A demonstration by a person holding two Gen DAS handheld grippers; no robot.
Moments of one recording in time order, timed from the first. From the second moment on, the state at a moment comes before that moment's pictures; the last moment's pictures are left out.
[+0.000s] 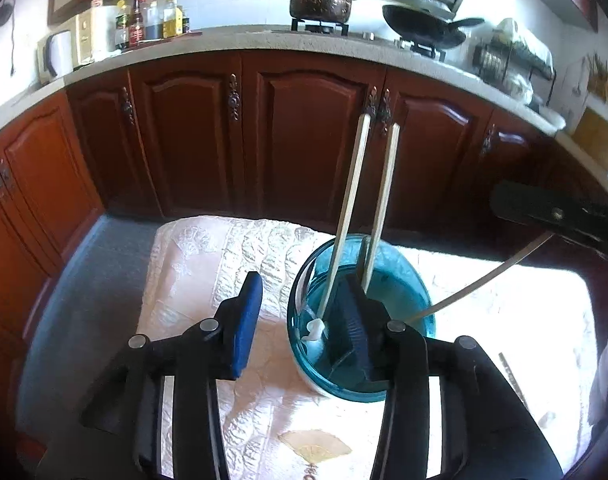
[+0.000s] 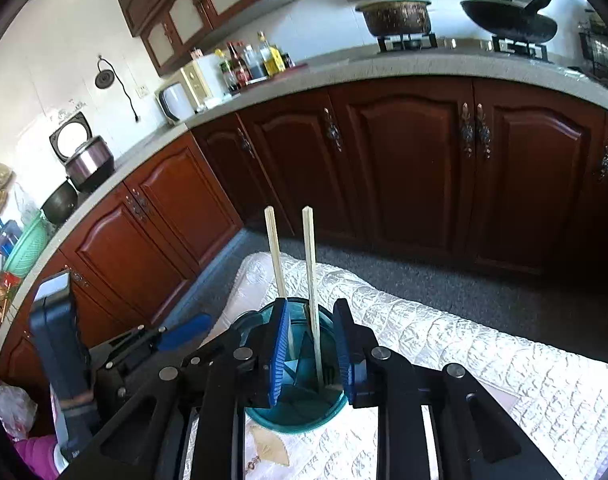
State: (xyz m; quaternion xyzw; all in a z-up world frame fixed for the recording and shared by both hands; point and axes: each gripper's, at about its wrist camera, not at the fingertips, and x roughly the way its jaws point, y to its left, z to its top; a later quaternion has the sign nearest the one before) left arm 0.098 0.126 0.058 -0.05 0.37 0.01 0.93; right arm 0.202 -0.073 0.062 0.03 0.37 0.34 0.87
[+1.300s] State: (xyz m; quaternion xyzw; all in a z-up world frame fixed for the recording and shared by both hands) left arm 0.006 -0.002 0.047 -0.02 0.38 -0.09 0.92; right arm 0.060 -0.244 0.008 0.05 0.41 0.19 0.89
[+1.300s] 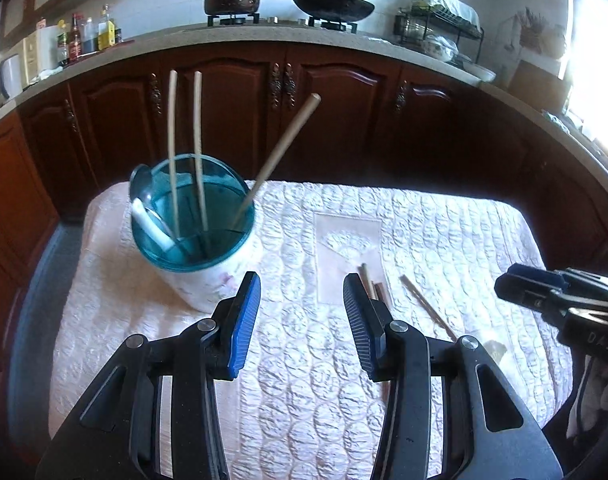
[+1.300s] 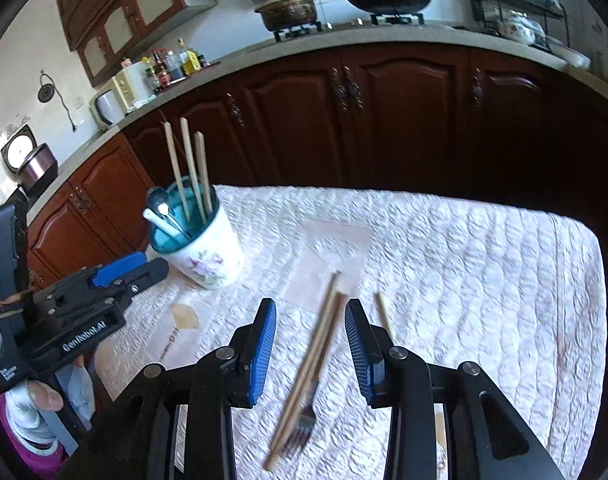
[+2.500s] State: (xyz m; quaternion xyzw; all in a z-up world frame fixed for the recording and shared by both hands) left arm 0.047 -0.024 -0.032 -0.03 0.49 -0.13 0.86; right arm 0.106 -0.264 -0.132 0.07 0.55 0.16 0.82
